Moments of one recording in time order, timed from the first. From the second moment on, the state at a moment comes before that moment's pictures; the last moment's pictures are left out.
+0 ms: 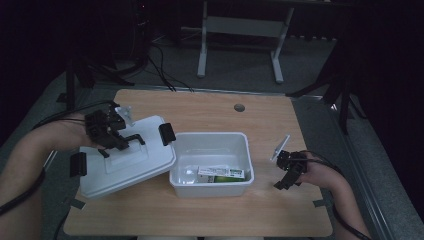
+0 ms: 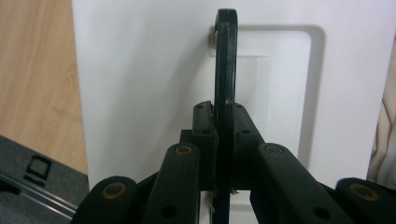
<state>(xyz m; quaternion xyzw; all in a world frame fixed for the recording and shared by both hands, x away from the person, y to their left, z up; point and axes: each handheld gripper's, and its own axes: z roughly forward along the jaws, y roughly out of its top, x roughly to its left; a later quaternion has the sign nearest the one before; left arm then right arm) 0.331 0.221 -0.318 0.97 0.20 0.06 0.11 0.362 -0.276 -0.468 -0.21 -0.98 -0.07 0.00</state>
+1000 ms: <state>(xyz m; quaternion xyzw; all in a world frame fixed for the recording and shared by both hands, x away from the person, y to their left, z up) 0.353 0.117 -0.323 0.99 0.11 0.05 0.10 0.359 -0.278 -0.472 -0.21 -0.98 -0.07 0.00</state>
